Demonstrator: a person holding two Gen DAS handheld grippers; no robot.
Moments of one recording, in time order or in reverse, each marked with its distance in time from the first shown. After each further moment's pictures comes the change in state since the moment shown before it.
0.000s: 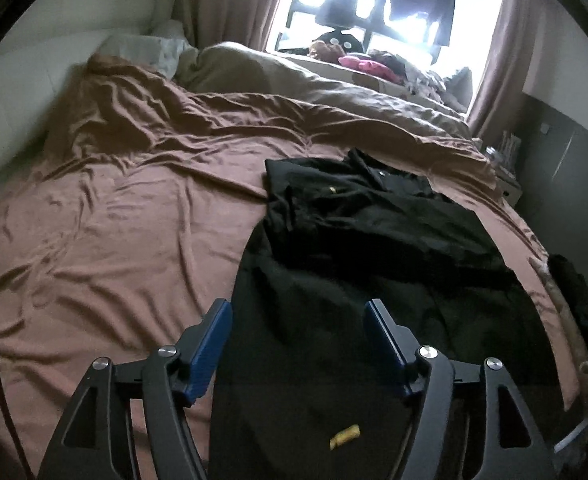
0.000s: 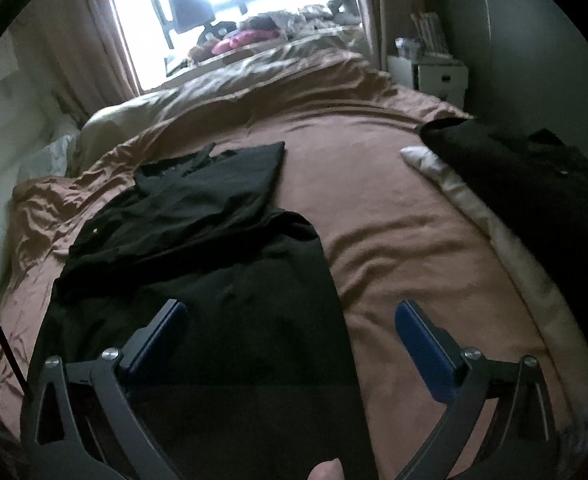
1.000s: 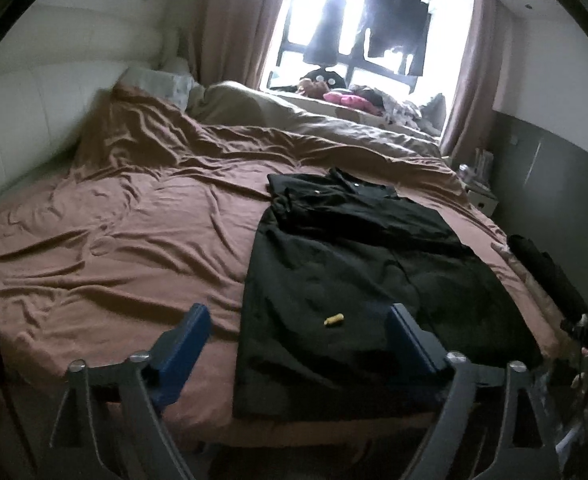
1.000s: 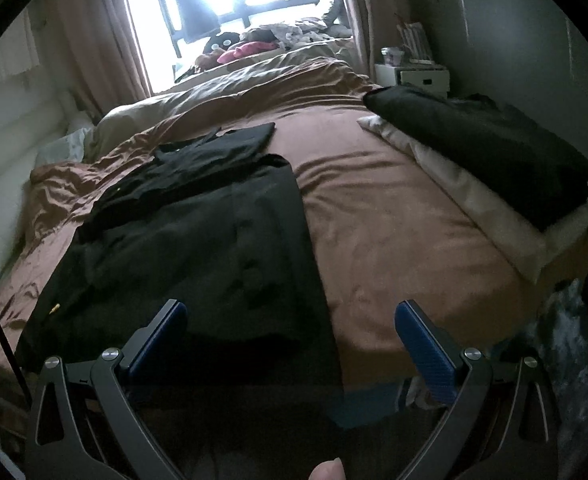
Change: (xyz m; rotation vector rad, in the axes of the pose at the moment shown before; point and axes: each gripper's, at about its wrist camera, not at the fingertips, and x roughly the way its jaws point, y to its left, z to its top) left arm -0.147 0.015 -0.118 0.032 -0.157 -0.040; right arm -0.124 -0.038 -0.131 0.019 -0.018 0.011
